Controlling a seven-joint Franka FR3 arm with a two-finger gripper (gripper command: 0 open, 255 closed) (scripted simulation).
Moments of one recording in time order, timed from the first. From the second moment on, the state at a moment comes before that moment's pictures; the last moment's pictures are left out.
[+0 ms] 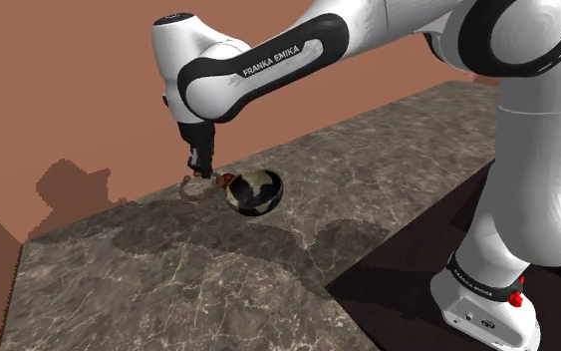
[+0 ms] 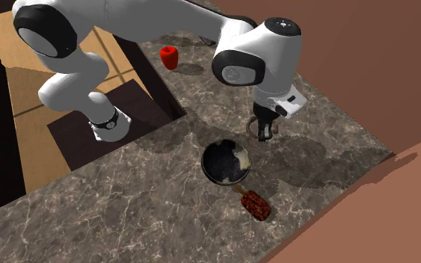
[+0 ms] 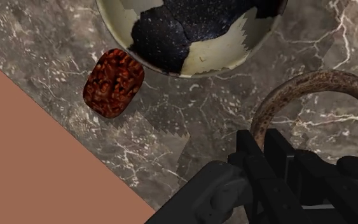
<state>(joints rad) 0.33 0.30 0.28 -1.63 -0.21 2.03 -0.08</state>
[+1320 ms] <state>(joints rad) 0.17 0.07 0.20 -2.05 -0.12 2.25 -0.32</state>
